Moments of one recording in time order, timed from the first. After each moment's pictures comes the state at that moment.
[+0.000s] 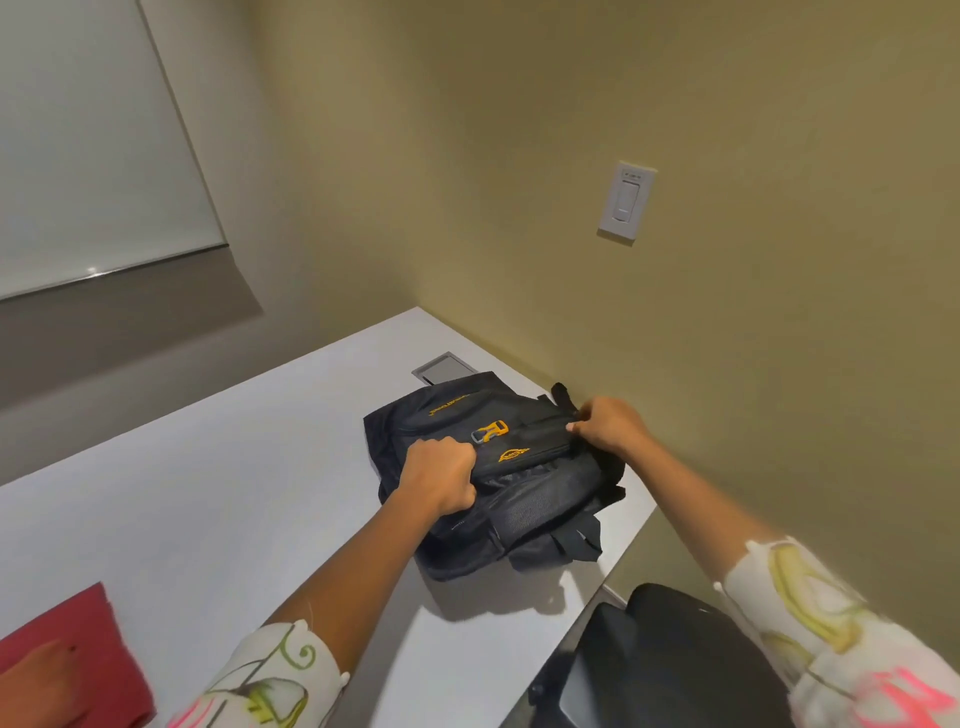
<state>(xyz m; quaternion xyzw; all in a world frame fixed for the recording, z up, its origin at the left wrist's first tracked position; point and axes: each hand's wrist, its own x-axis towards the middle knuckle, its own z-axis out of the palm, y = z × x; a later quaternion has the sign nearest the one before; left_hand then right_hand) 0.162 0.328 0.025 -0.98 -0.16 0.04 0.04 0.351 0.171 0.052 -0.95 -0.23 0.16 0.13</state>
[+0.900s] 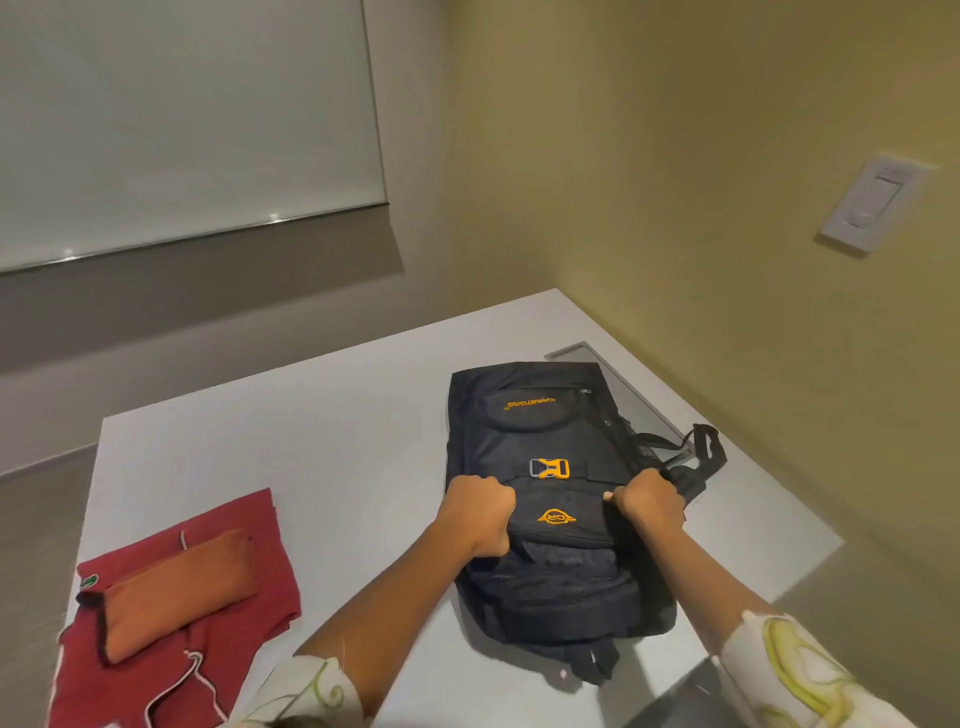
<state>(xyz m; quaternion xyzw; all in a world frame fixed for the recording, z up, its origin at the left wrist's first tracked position) 0.052 0.394 -0.014 -0.97 -0.22 0.14 0.00 0.257 0.283 -0.050 -0.96 -0.08 0.21 0.15</state>
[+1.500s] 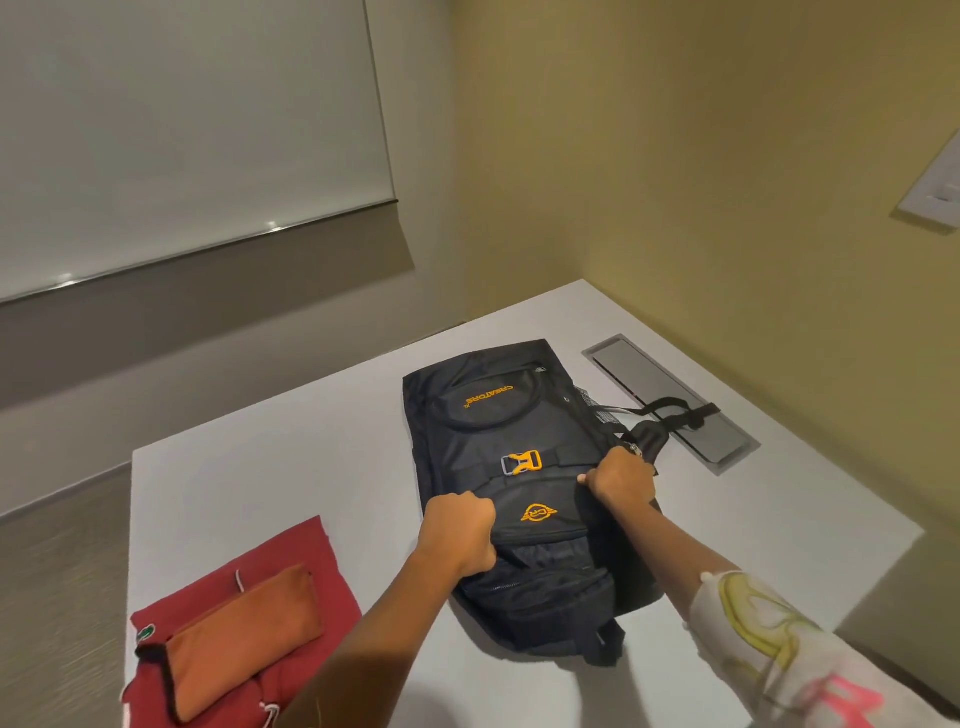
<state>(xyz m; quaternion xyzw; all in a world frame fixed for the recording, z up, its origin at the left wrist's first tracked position) -0.030 0.487 -0.030 -0.95 -0.27 0.15 -0.03 0.179 0.407 -0.058 -0.96 -0.15 0.19 0.14</state>
